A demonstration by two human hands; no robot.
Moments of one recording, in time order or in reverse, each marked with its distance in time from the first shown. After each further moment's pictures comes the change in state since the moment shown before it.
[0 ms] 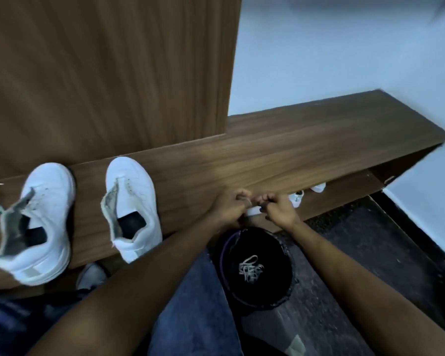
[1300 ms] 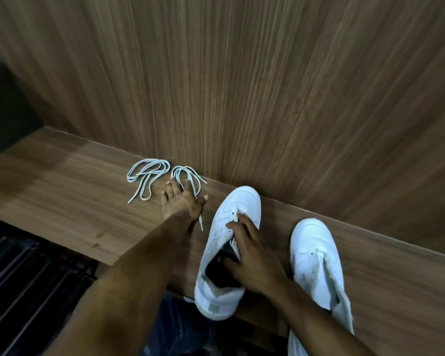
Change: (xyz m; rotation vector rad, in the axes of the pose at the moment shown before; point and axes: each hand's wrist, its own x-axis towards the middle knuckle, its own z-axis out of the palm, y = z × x) left_hand -0.085 -0.225 -0.440 0.588 0.885 -0.628; right_hand -0.029 -0.200 0.375 -0.594 -0.573 -0.971
